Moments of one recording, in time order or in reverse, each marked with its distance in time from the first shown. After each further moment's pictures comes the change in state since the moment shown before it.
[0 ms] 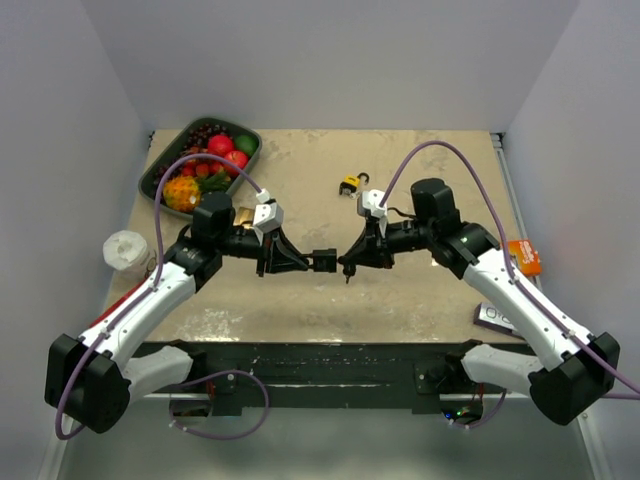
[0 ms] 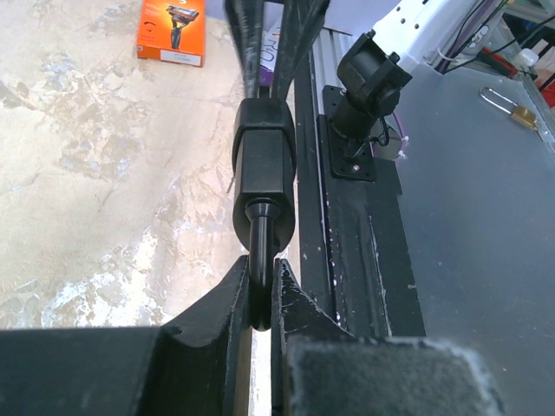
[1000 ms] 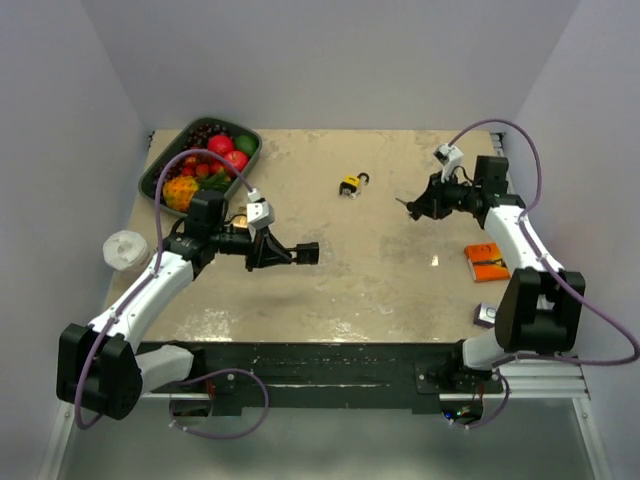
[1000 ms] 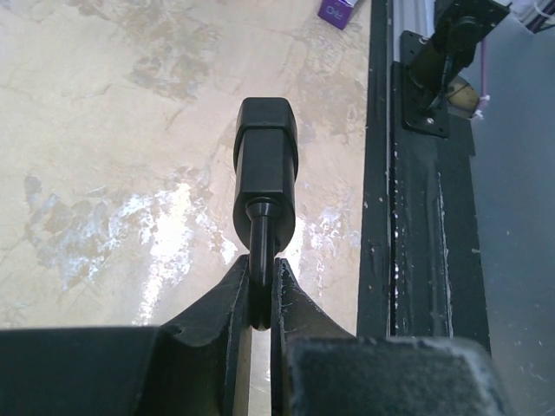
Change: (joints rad) left arm 0.149 0.076 0.019 -0.248 -0.033 0.286; right arm -0.601 0.325 0.069 0.089 0.084 0.137
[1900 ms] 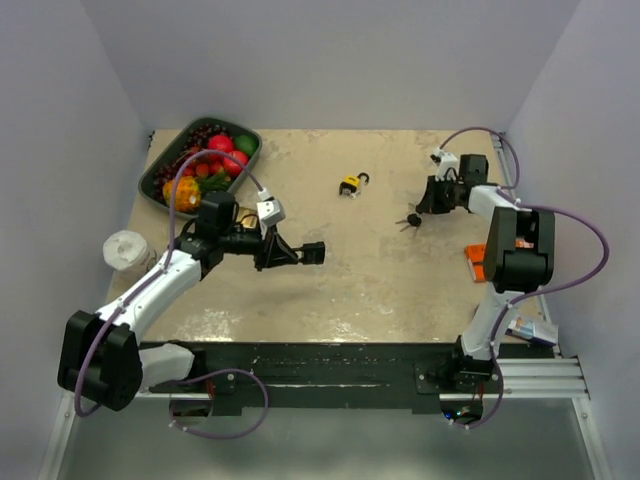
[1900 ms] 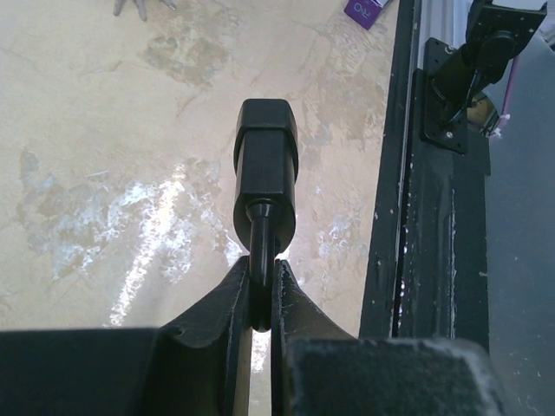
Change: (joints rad) left arm -0.050 0.043 -0.021 0.113 -0.115 -0.140; right arm -0.017 0.479 0.161 0.129 0.346 0.089
